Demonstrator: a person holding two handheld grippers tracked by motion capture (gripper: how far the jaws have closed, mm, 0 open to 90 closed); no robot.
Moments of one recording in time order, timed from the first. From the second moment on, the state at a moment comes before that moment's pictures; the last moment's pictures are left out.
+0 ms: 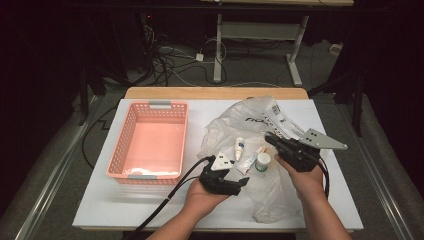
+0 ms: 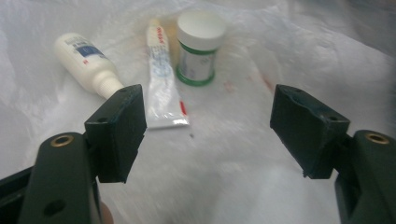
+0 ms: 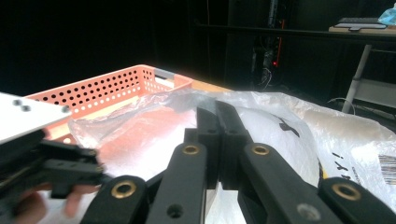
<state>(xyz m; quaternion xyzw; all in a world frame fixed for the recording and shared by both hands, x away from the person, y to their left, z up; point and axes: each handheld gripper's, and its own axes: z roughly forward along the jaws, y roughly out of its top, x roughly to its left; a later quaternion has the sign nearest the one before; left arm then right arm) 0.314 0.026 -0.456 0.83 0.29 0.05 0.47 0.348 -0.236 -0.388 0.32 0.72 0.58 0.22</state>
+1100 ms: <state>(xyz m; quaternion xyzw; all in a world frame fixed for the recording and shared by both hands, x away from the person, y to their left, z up) 0.309 0.057 -0.485 0.84 0.34 0.11 0.41 0.340 -0.264 -0.381 0.34 0.70 0.58 0.25</state>
